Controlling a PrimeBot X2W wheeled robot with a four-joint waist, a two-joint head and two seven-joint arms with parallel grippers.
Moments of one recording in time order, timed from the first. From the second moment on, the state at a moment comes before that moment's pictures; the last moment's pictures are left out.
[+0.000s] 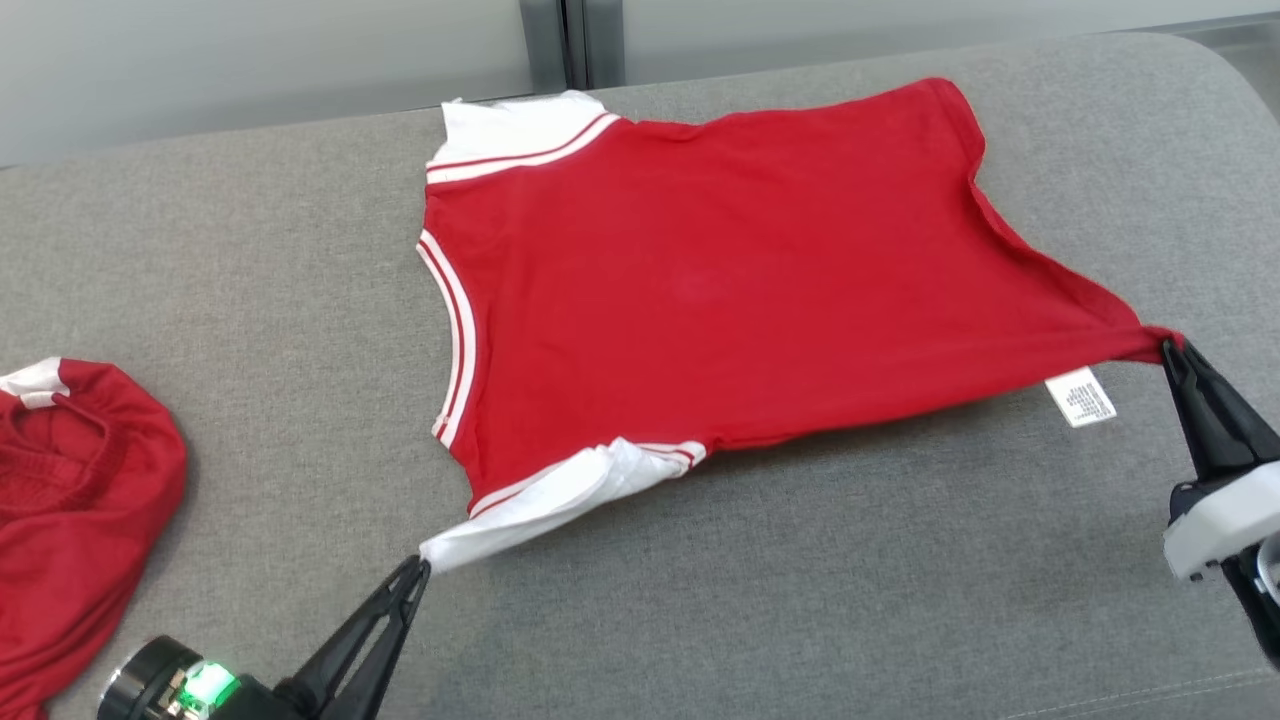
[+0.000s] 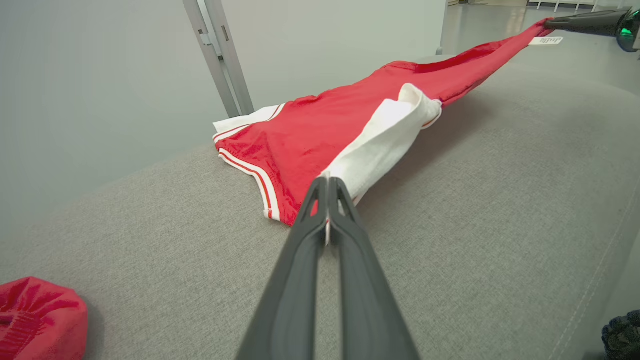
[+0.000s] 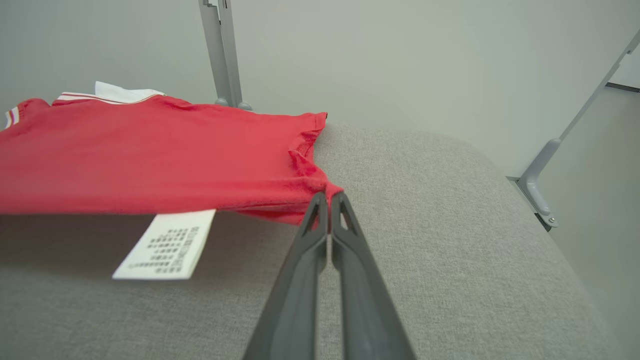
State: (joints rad) left arm 0.11 0.59 -0.45 -0.20 -0.32 -0.03 -0.26; right arm -0.23 -0.58 0.20 0.36 0.49 0.13 -0.26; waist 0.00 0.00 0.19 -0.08
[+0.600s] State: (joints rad) left arm 0.03 0.56 -0.48 -0.11 -0.31 -0.09 -0.24; right arm -0.16 -0.54 0.19 0.38 0.48 0.13 -0.26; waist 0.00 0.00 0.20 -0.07
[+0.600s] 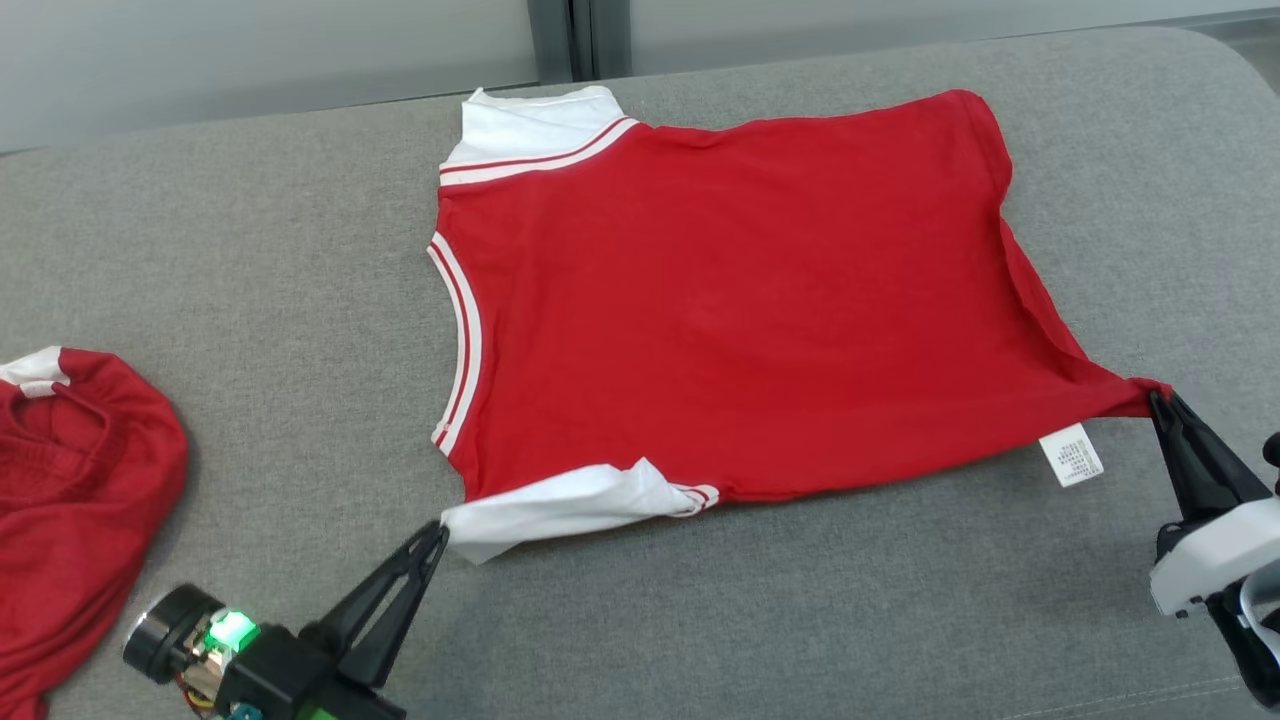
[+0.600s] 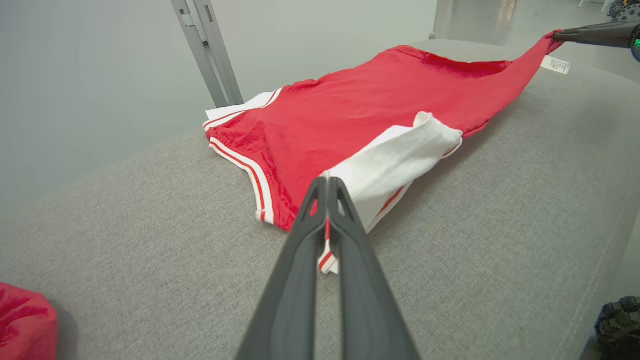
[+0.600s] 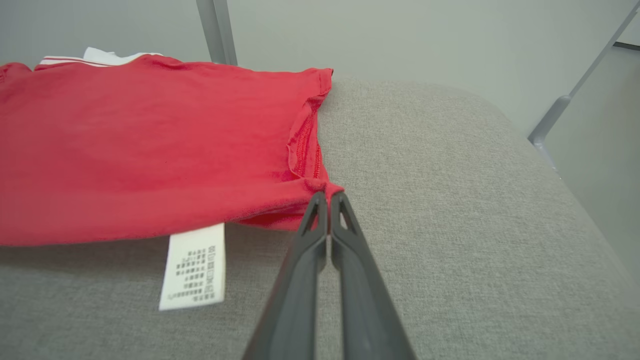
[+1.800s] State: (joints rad) left arm -0.66 0.48 -0.57 0.29 -0.17 -0.13 -0.26; right arm -0.61 -0.49 0.30 0.66 0.46 0.13 -0.26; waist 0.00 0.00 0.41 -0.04
